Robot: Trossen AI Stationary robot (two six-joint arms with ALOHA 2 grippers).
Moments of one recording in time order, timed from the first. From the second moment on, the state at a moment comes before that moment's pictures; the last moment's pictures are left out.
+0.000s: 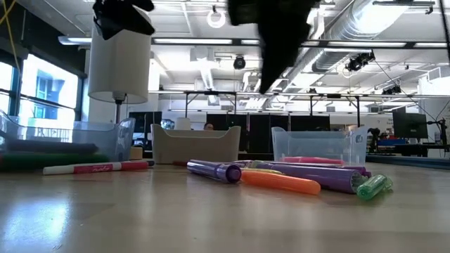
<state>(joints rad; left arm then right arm) -0.41 1.14 0.92 -0.42 -0.38 -0.64 0.23 1.90 1.58 -0.92 0.13 0.39</state>
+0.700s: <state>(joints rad) -0.38 1.72 1.39 -0.68 -0.33 -0.51 0.47 0.97 0.62 -0.53 0.28 0.96</state>
